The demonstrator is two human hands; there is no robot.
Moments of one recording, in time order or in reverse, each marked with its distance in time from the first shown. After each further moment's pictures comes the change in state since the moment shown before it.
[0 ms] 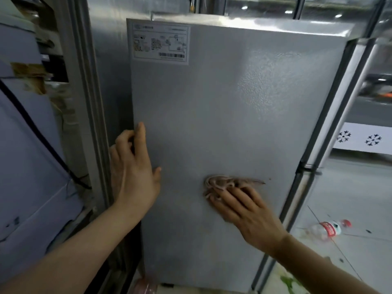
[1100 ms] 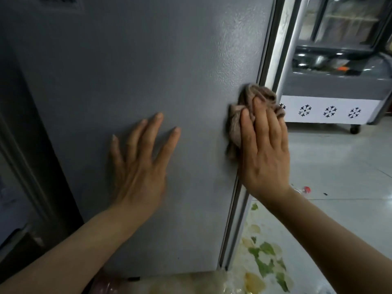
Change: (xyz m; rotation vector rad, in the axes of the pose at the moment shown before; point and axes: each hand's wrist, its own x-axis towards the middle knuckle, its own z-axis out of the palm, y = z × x) left_hand -0.031 0.091 0.061 0.101 0.022 0.431; right_hand -0.028 0.090 -0.009 0.112 0.331 0.597
